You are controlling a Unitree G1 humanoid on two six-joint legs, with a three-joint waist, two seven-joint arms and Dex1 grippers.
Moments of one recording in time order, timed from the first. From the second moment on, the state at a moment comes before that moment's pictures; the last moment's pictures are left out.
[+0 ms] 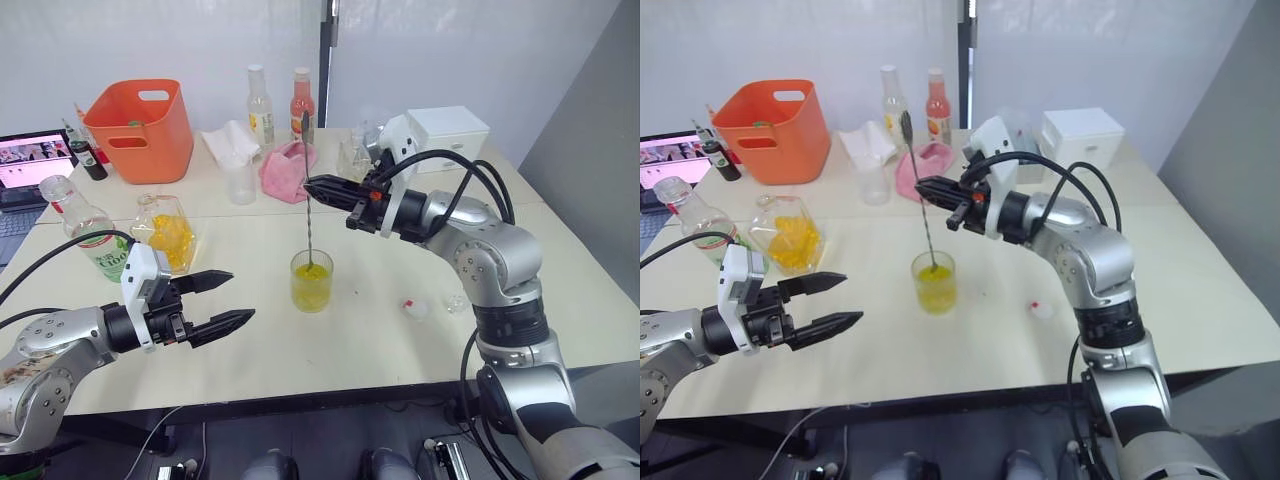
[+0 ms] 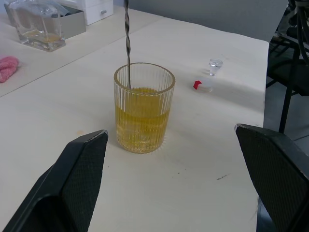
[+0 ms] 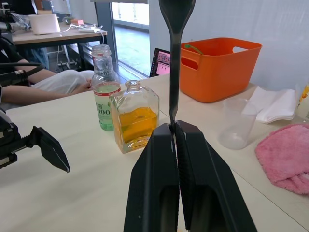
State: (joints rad) left arm -0.06 0.85 0.35 -0.44 -0.81 0.61 -0.93; right arm -0.93 -0.38 0.07 -0.11 0.53 0.73 0.71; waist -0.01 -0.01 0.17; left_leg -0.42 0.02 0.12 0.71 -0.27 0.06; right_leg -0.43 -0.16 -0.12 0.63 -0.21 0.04
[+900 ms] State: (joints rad) left arm -0.06 0.85 0.33 -0.44 -0.81 0.61 -0.93; right arm -0.93 -0.33 0.02 -0.12 0.63 0.83 0.67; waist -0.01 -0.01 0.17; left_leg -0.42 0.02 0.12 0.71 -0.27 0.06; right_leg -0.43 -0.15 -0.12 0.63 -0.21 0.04
